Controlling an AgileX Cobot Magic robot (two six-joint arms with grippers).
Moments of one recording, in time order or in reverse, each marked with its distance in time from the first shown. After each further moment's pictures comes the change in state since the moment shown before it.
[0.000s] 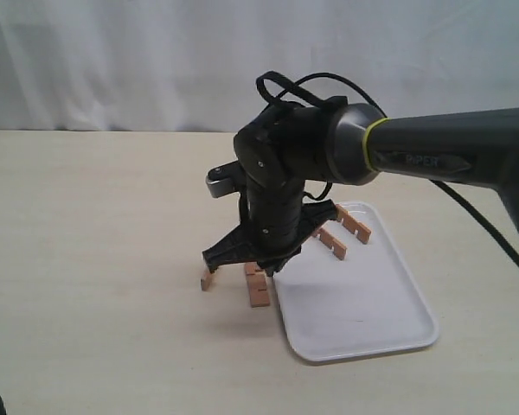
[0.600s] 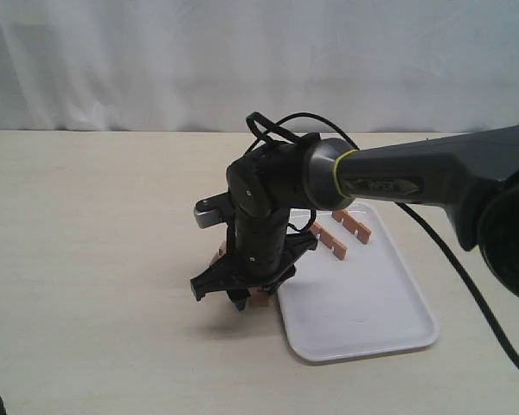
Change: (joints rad) left arm 0.000 0.000 0.000 0.000 0.000 0.000; right arm 0.000 0.105 0.000 0.103 -0.087 -0.085
